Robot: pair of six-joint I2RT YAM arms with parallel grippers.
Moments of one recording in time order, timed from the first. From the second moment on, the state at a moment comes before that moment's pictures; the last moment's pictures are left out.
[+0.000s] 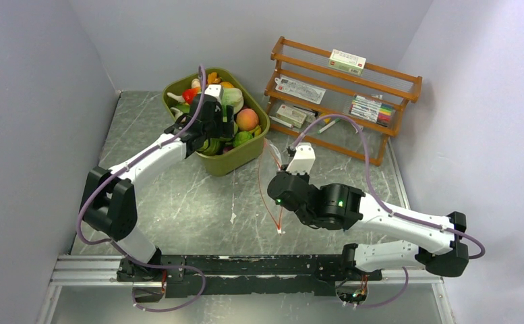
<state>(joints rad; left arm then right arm) -0.49 1.62 1.25 -0.18 -0.21 -0.28 1.27 1.11 1.16 -0.86 0.78 0.88</state>
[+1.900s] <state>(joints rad) -0.49 0.84 1.04 -0.40 0.20 -0.36 1.18 1.23 1.21 -0.76 0.66 0.89</state>
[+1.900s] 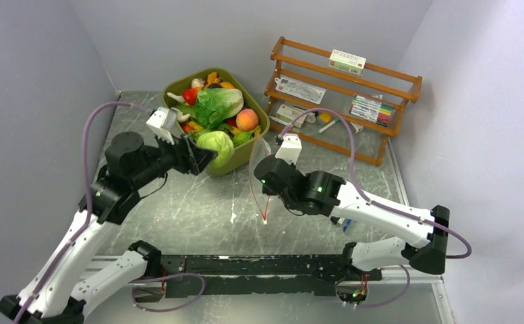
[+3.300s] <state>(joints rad) -0.49 0.74 0.75 -0.14 0.47 -0.65 1.13 1.19 1.15 -0.51 0.45 0.79</state>
